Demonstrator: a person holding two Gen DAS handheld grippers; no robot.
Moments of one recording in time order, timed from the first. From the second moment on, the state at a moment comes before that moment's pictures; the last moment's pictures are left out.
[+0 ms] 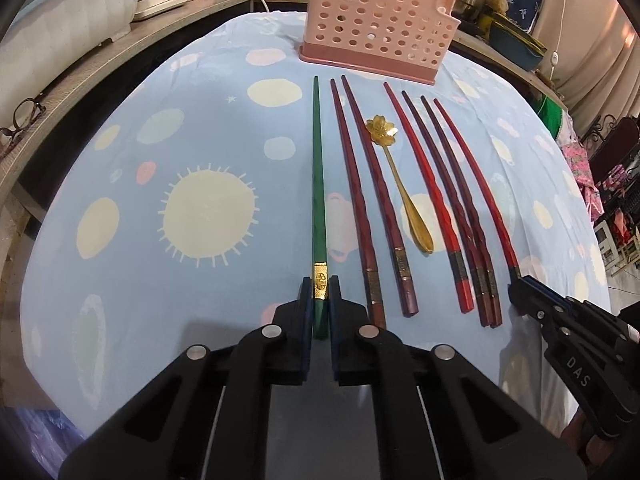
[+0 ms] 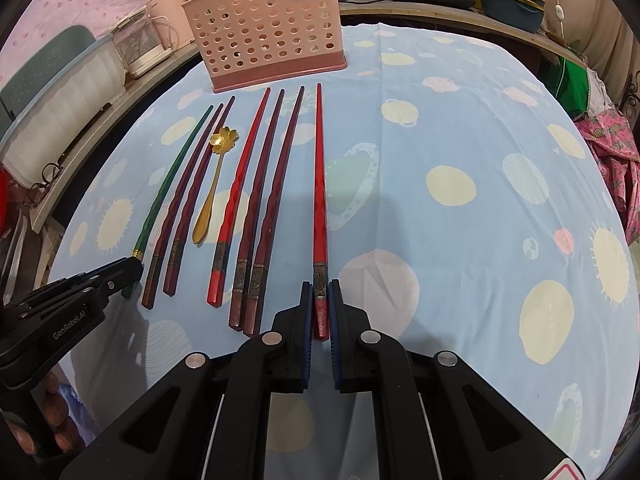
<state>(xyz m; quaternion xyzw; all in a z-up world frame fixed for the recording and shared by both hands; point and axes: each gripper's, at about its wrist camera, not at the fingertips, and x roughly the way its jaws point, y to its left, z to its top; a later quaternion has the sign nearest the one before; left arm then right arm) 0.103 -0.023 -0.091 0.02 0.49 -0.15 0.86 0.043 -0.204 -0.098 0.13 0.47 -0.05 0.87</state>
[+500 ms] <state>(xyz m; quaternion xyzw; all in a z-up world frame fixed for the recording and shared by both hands) 0.099 0.010 -0.014 -0.02 0.44 -0.14 0.89 0.023 -0.223 -0.046 0.15 0.42 -0.04 0.90</state>
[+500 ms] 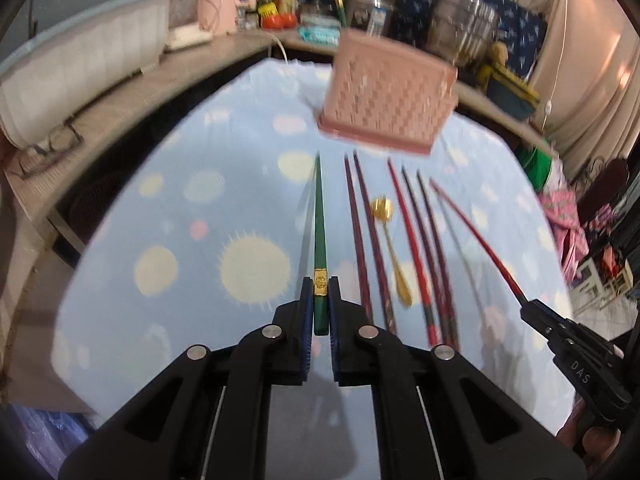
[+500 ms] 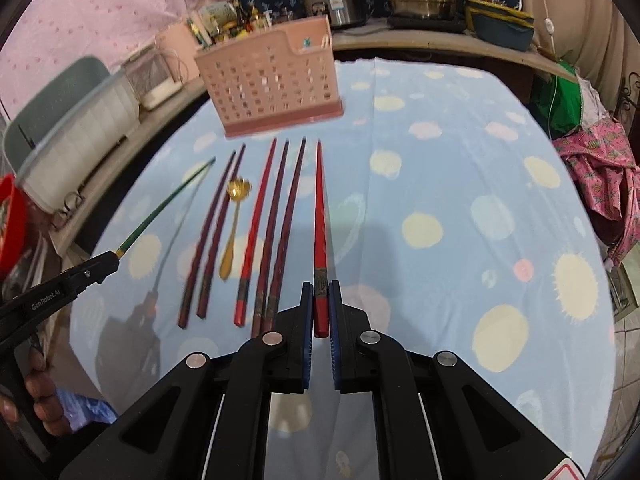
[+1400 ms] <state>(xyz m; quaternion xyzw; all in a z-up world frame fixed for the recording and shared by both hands) 0.200 -0.025 0.192 -0.06 0.25 -0.20 0.94 0.112 -0.277 0.141 0.16 0.24 -0.02 0.96</state>
